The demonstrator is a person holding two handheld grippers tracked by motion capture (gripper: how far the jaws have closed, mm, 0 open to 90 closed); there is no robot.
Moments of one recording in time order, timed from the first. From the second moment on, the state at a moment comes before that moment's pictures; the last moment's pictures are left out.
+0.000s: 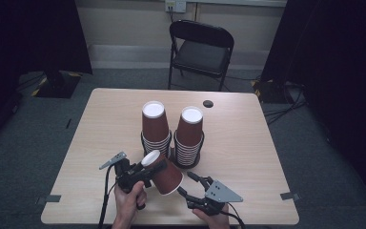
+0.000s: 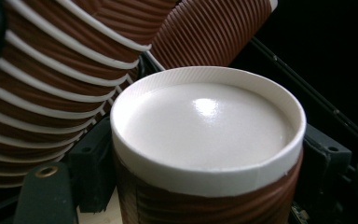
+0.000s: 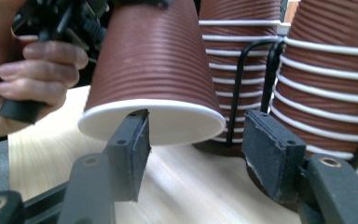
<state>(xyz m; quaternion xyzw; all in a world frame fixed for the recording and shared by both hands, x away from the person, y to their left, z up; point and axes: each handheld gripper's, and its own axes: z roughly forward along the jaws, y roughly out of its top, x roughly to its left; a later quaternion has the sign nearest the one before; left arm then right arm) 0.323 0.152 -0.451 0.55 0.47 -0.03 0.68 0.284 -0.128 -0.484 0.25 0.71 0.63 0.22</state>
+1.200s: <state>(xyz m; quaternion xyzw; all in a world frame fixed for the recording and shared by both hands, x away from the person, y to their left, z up) 0.313 0.147 -0.448 0.54 0.46 -0.05 0.70 0.301 -0.107 -0.478 0.19 0.69 0.65 0.26</state>
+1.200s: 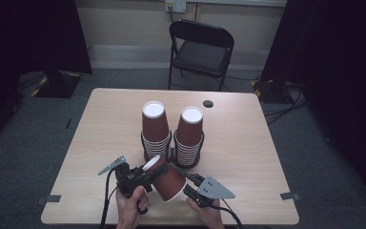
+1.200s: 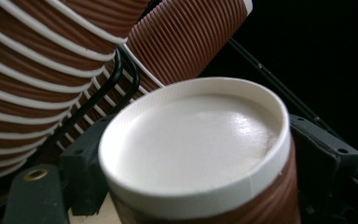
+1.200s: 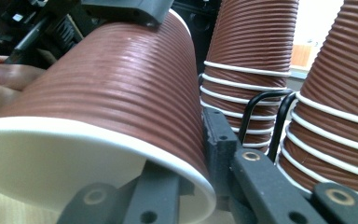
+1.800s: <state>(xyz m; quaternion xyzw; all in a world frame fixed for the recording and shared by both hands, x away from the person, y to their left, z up) 0.318 0.159 -0.433 0.58 0.44 0.06 0.68 0.303 -0.113 -0.478 0.21 0.71 0.64 0.23</state>
